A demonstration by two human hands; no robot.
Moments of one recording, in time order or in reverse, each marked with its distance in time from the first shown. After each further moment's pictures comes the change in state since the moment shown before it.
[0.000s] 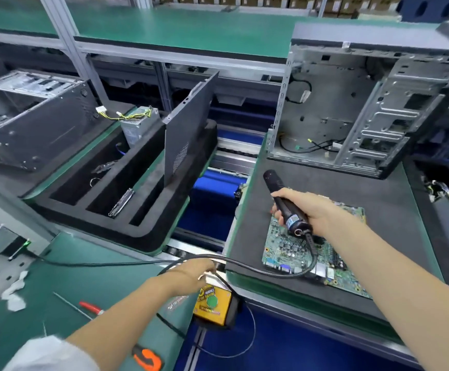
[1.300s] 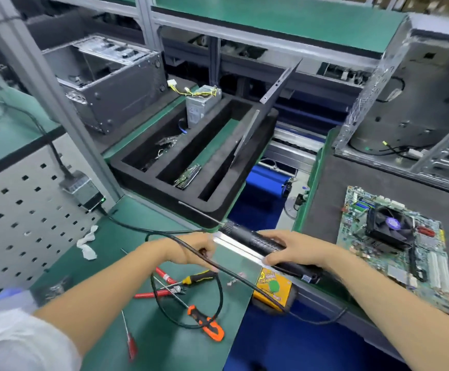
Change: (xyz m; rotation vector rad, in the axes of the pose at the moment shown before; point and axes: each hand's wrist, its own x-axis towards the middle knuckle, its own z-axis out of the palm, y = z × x) left_hand -0.090 -0.131 -0.044 -0.129 0.008 0.247; right_hand 0.023 0.110 0.134 -1.257 -0.435 -0.196
